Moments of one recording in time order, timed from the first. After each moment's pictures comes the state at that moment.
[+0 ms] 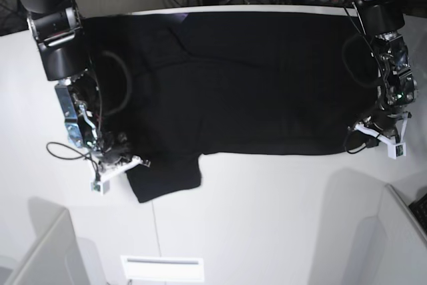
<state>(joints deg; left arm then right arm) -3.9 -22.8 -21.1 72.4 -22.9 -13.9 32.7 22.3 18.4 -21.6 61.1 43.9 -10.2 -31.4</state>
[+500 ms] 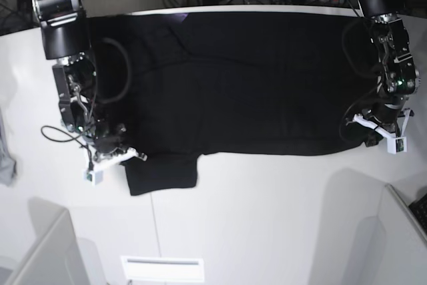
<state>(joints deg) 3.4 -22.4 -23.6 85.6 -27.5 -14.7 35.8 14.3 17.7 -11.6 71.5 44.0 -10.0 -34.7</state>
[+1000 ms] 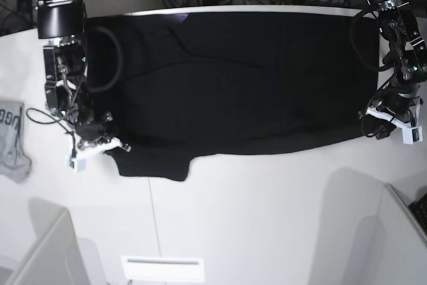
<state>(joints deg) 8.0 -22.7 -28.7 92.1 -32.1 -14.3 40.4 7.8 17.8 -3.5 80.5 43.8 -10.2 -40.8</state>
